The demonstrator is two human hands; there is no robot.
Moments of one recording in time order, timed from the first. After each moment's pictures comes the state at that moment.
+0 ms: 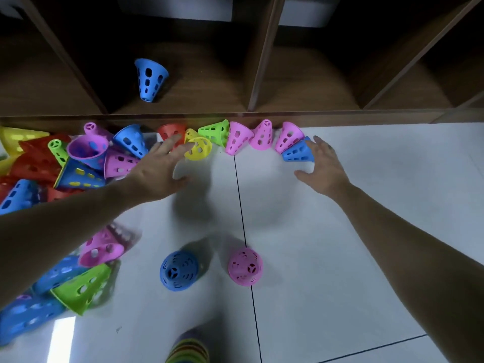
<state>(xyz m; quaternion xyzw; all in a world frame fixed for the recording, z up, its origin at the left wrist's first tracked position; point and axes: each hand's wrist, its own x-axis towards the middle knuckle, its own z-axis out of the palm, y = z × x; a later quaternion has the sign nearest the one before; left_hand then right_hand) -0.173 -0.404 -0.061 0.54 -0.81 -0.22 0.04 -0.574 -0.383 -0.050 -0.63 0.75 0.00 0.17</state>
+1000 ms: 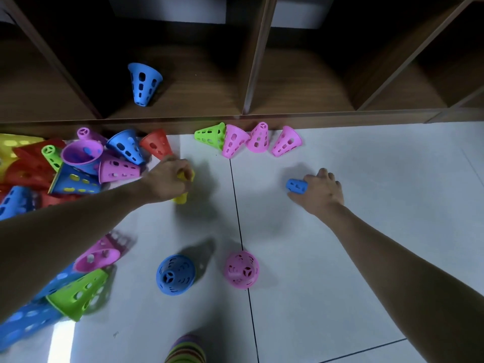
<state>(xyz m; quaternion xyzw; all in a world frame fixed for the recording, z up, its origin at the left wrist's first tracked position) -0.198 -0.402 -0.059 0.58 -0.72 -0.38 0.06 -0.562 -0.346 -0.061 -0.60 0.78 0.16 0.10</state>
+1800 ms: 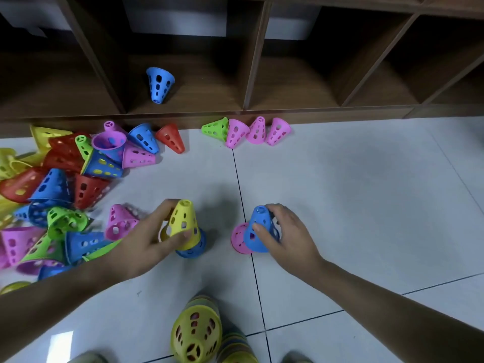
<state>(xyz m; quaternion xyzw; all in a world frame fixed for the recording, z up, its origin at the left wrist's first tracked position) -0.145 -0.206 0.002 0.47 -0.69 -0.51 0.22 -0.450 -0.165 0.006 -0.65 0.65 -0.23 0.32</state>
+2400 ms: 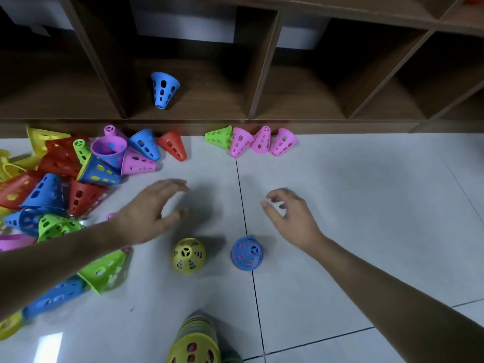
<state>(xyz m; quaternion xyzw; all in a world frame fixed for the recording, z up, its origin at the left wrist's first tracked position) -0.133 -0.296 -0.034 0.45 -0.84 -0.27 0.15 -0.476 -0.251 -0.030 -0.64 0.66 -0.26 0.29</state>
